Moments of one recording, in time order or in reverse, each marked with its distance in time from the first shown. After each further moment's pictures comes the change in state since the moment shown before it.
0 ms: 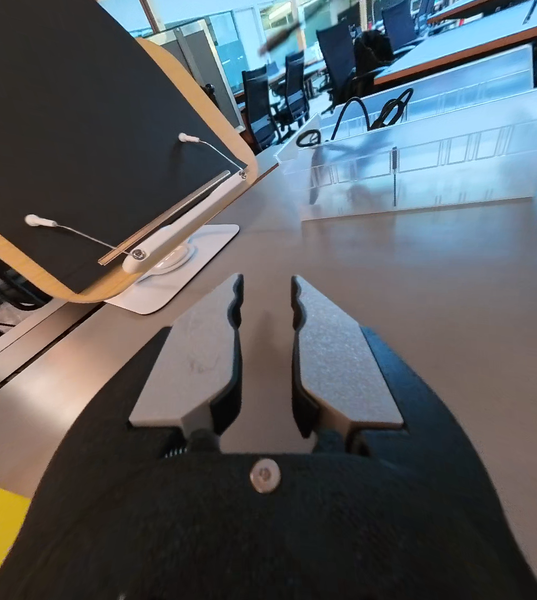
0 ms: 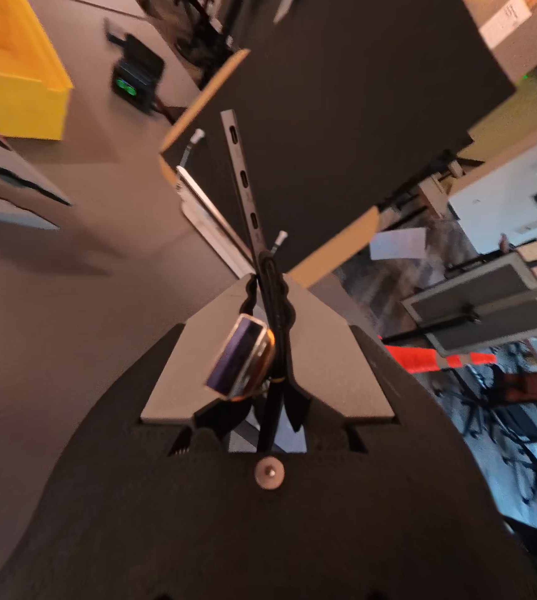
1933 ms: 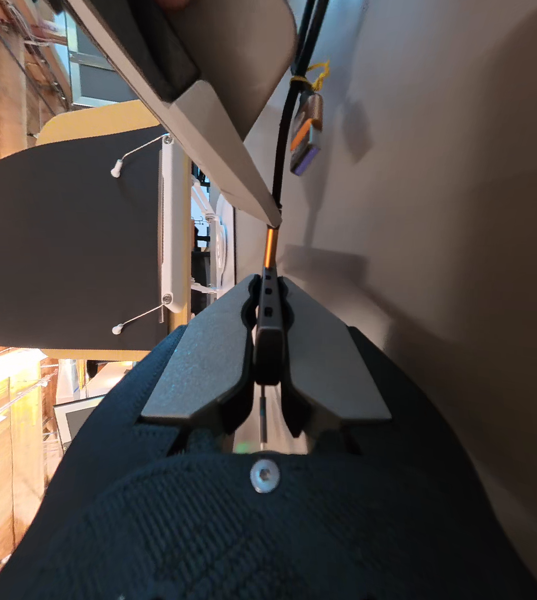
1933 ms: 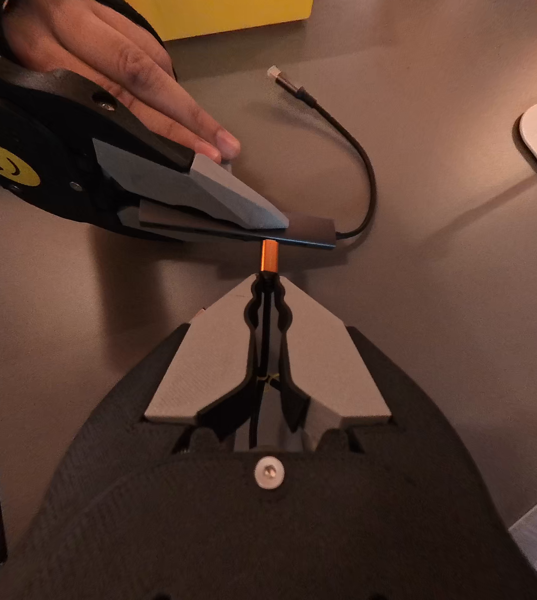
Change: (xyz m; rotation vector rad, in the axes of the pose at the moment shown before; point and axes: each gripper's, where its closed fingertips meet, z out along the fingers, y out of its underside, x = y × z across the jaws) left arm 0.028 0.059 0.024 -0.344 -0.099 0.977; right arm -0.253 0.083 0.160 -0.102 -0.712 0.205
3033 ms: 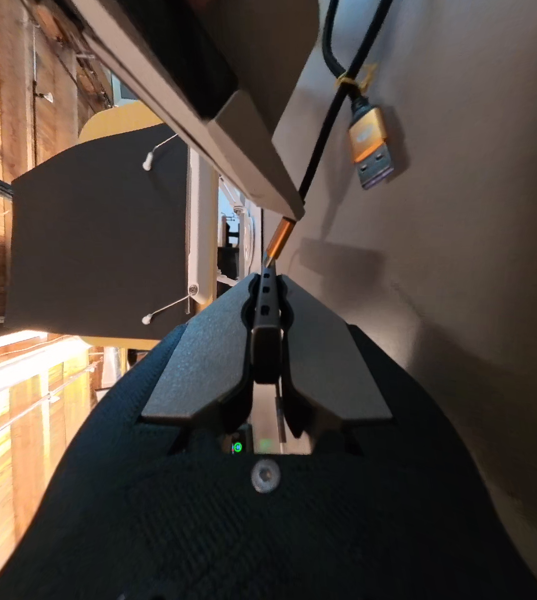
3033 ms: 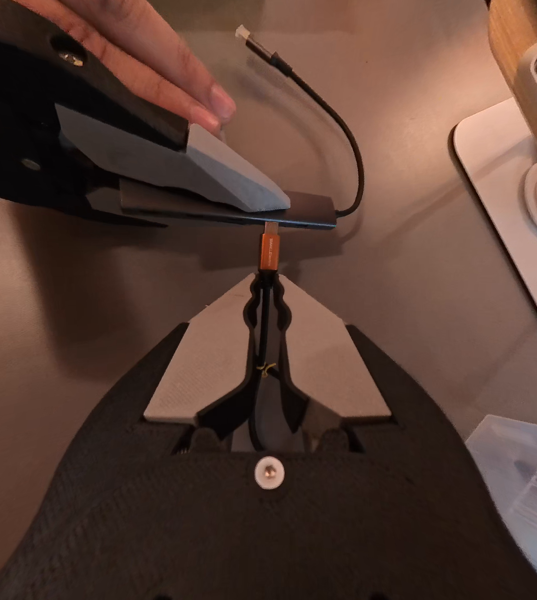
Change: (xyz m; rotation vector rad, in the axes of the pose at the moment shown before) left arm -0.015 0.012 0.007 -0.013 -0.108 0.052; right arm 0.014 -0.002 0.008 -0.105 0.227 -0.111
